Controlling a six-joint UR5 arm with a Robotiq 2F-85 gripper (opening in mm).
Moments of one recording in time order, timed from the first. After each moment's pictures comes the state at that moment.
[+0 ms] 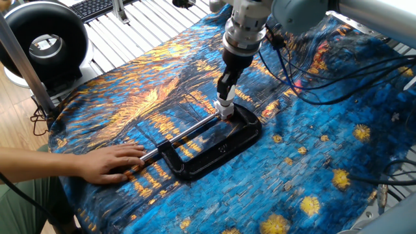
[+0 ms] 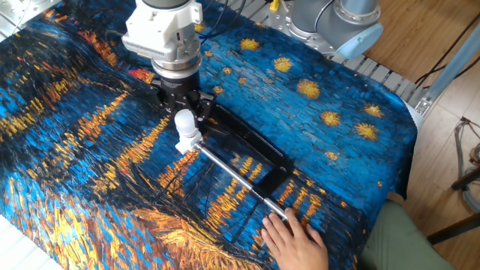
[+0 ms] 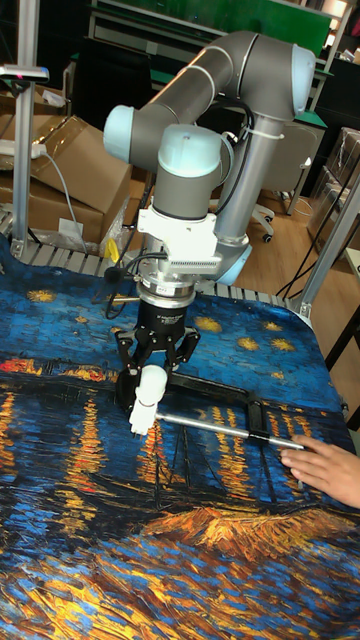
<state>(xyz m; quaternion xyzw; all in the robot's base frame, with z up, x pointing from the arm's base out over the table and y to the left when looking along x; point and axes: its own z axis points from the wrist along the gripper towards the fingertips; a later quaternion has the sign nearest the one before) 0.512 -0.022 0.084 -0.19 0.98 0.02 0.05</state>
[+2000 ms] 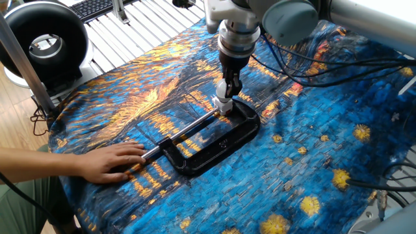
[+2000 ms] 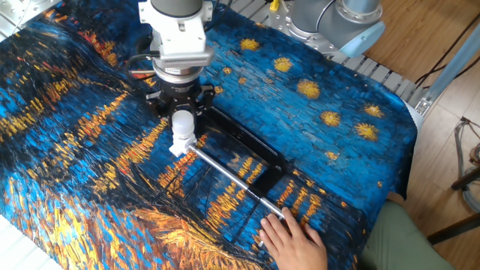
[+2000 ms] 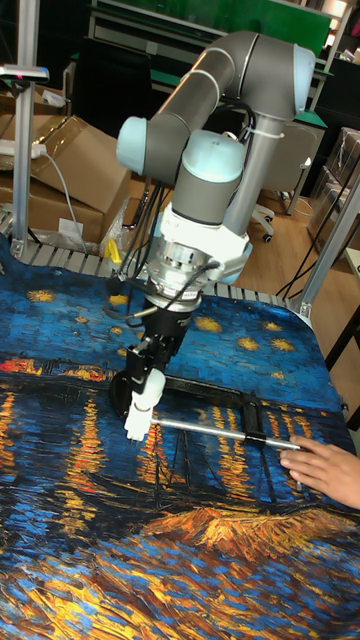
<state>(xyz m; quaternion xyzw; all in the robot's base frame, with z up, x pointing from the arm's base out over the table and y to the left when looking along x) 0.531 -0.027 0.085 -0.49 0.87 -0.06 0.05</state>
